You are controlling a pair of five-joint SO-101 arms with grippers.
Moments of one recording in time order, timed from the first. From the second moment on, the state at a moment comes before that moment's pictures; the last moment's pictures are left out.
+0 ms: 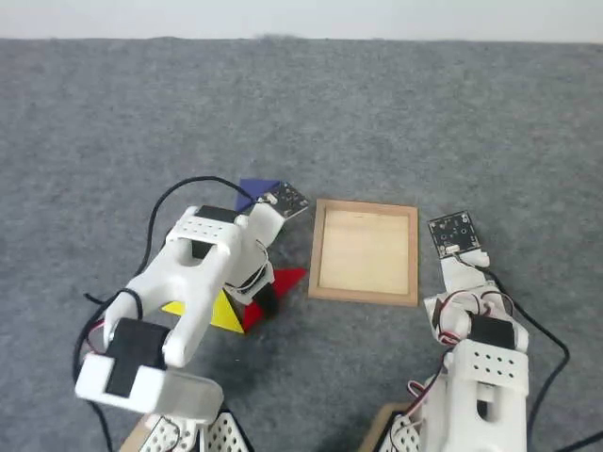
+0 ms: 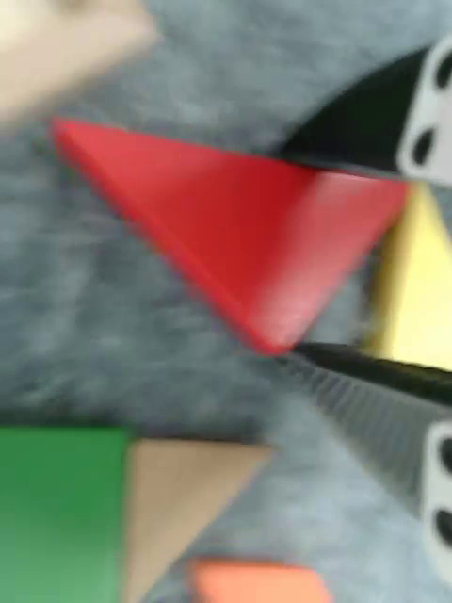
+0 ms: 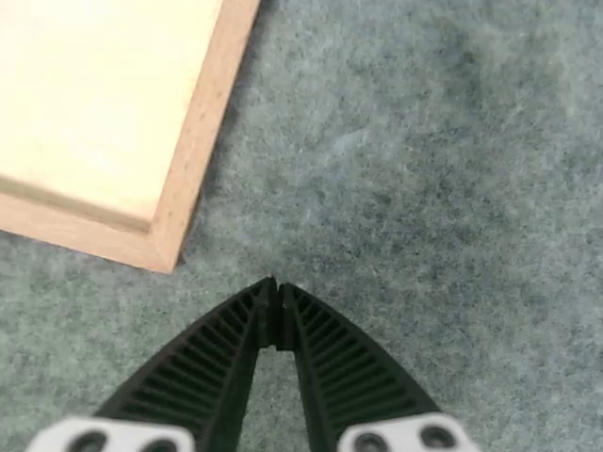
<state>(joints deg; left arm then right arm) 5.8 1.0 43.5 62.0 -25.9 8.6 -61.2 81.9 51.2 26.2</state>
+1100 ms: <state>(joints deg) 6.8 7.1 25.8 67.5 -30.9 8.6 -61.2 81.9 51.2 26.2</state>
